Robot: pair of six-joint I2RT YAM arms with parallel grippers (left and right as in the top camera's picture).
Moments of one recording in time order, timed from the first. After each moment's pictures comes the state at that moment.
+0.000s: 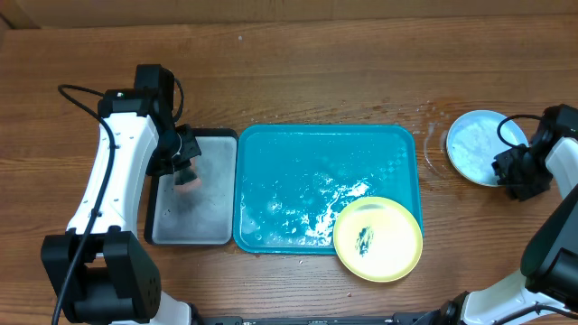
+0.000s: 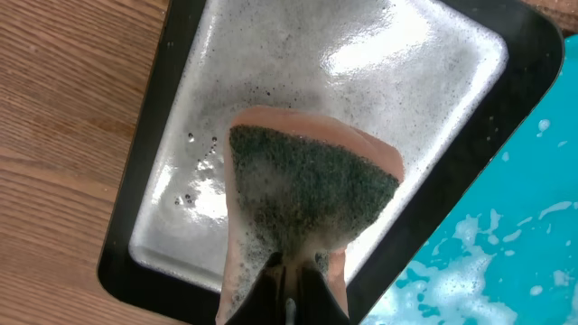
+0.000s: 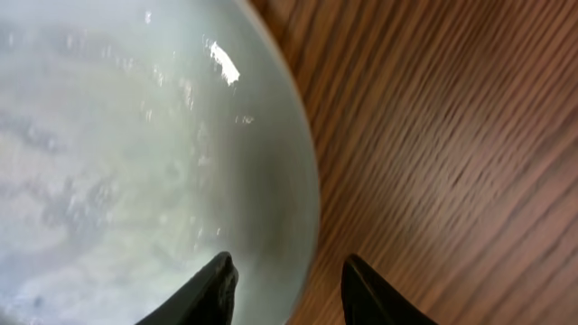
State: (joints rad) left arm 0.03 1.71 1.43 -1.23 -0.04 -0.41; right arm -0.48 1.82 1.17 -0.82 0.00 0.69
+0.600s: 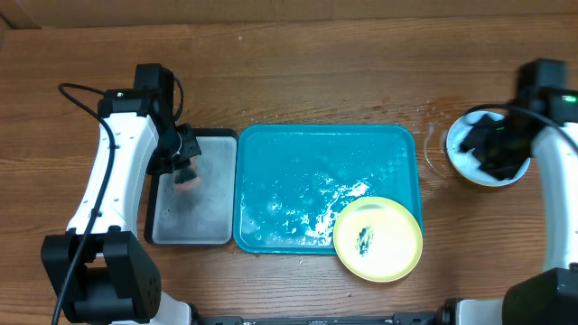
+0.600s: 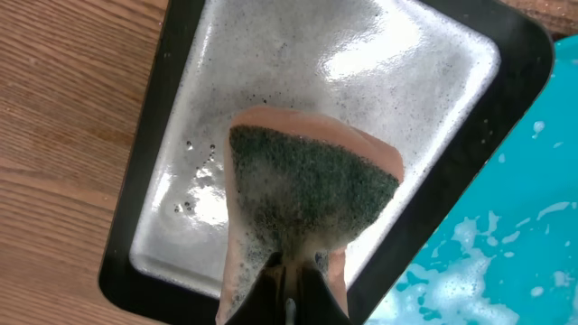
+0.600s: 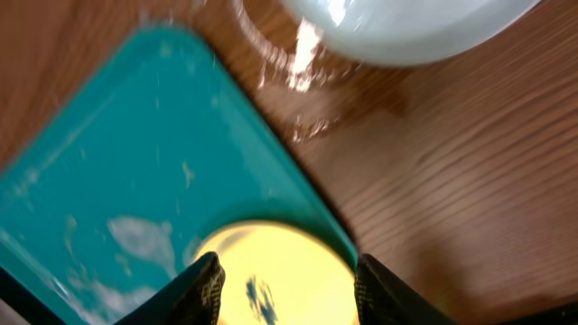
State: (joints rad) left arm 0.03 1.71 1.43 -1.22 -0.04 -0.39; right arm -0.14 1.57 1.45 -1.35 -0.14 0.51
